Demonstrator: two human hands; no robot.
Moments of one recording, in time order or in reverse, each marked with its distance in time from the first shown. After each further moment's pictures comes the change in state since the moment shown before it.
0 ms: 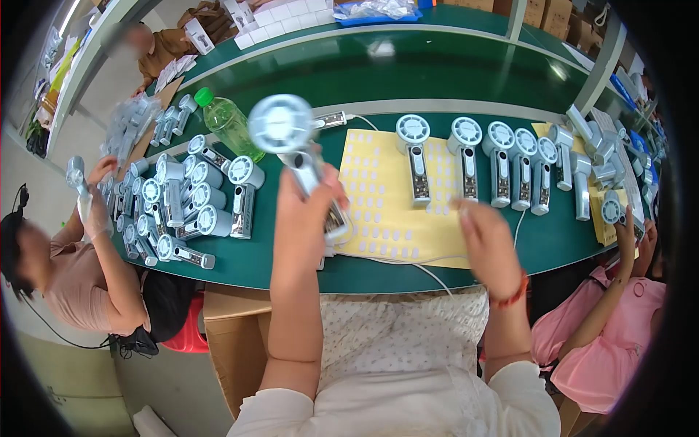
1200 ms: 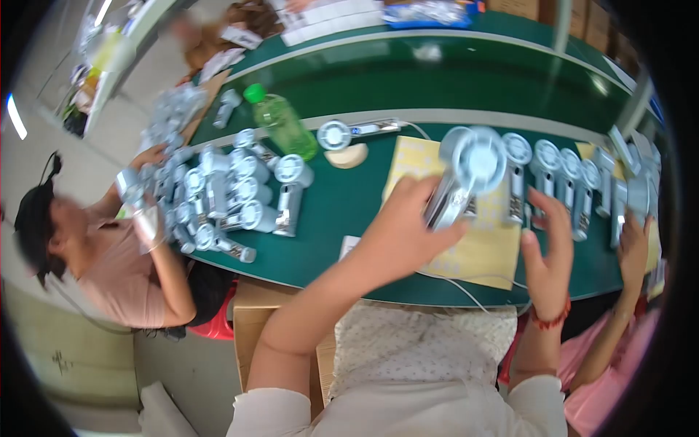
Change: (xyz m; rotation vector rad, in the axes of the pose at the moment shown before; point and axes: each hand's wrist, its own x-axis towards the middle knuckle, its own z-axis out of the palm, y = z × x) left_hand 0.003 0.008 0.027 0.847 -0.423 0.143; right_hand 0.012 -0.010 -0.024 0.139 0.087 0.068
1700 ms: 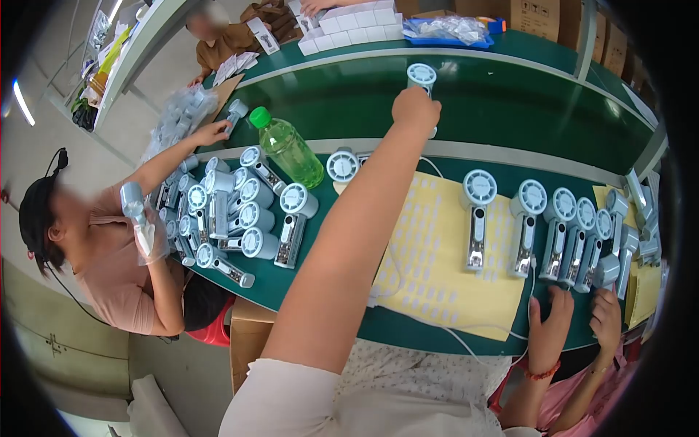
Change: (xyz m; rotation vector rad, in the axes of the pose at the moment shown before) left_hand 0.260 -0.113 -0.015 0.567 0.301 -0.331; right_hand -0.039 0.069 -0.008 -0.580 0.015 0.261
